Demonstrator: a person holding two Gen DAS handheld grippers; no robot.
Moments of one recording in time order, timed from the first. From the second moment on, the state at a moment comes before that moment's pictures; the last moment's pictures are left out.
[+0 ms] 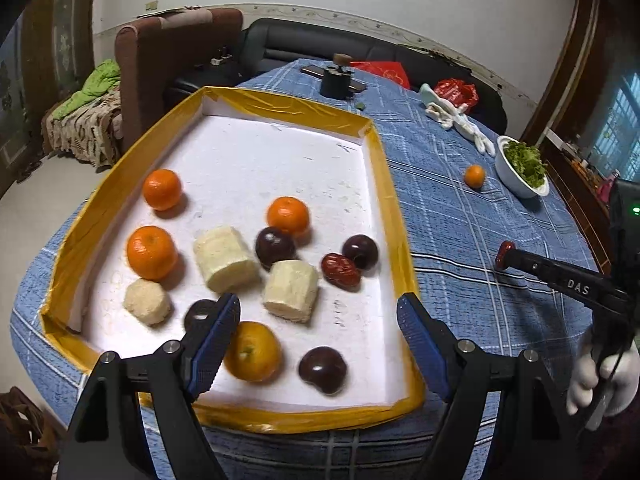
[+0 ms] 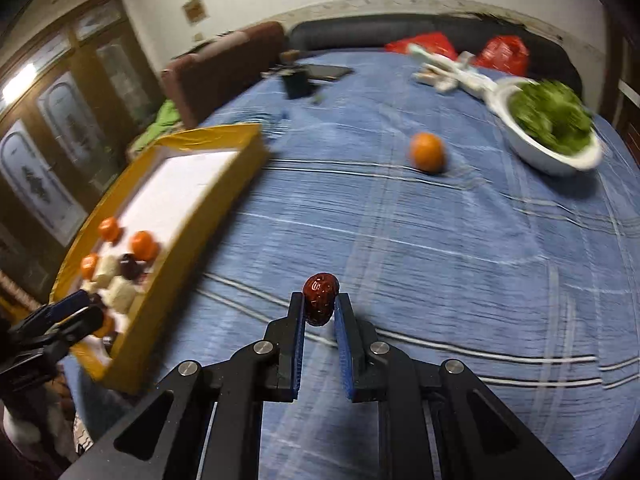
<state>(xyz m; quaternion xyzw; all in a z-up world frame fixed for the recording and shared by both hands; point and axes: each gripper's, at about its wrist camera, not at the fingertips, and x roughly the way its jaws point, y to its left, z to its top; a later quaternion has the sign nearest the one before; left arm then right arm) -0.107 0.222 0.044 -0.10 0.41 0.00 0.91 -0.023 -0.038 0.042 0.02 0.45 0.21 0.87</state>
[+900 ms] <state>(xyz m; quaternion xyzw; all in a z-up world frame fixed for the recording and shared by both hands) -0.102 0.185 0.057 -0.07 0.41 -0.07 0.91 0.124 -0.066 0.040 0.07 0.45 0.08 0.89</state>
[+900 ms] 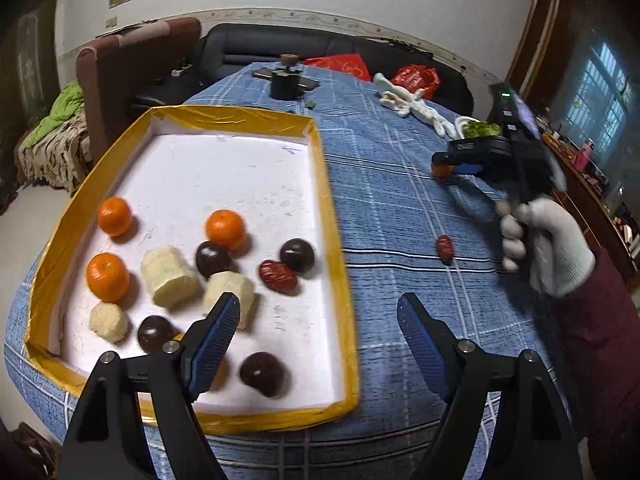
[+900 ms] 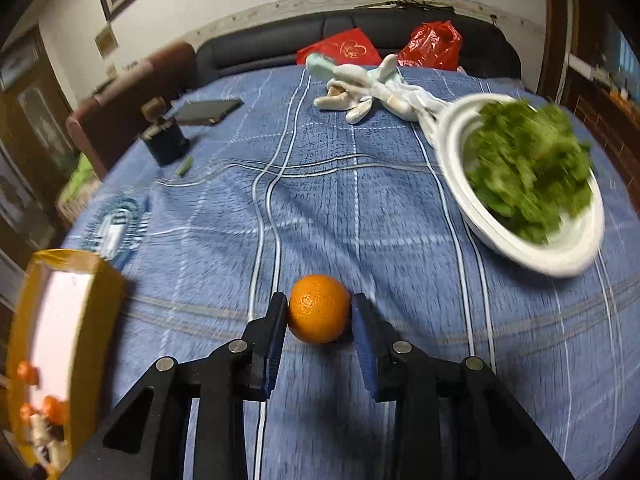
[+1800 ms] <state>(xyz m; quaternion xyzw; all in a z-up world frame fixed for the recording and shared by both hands) -0.008 0.045 0.010 0.05 0.45 -0.12 0.88 0.006 -0.135 0.034 0.17 0.41 0.13 0.89</state>
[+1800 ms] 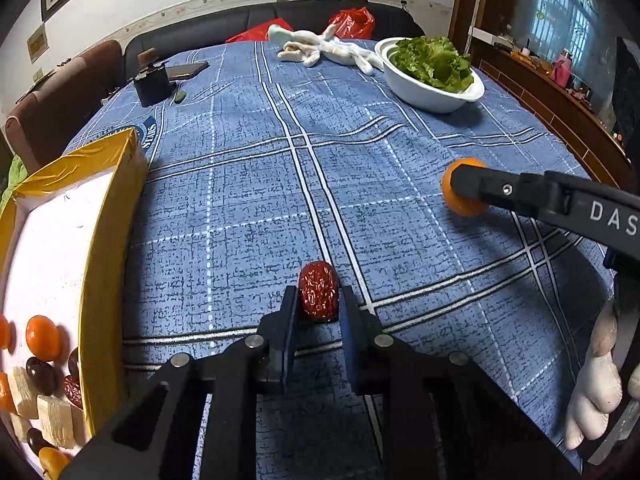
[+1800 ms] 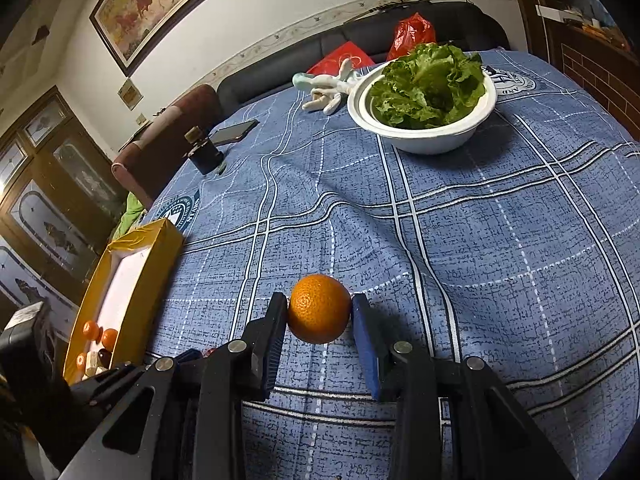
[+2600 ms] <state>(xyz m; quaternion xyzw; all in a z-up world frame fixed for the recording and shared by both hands) -0.118 0.313 0.058 -0.17 0.37 0.08 0.91 -0.016 -0.093 0.033 0.11 0.41 0.11 0.90</state>
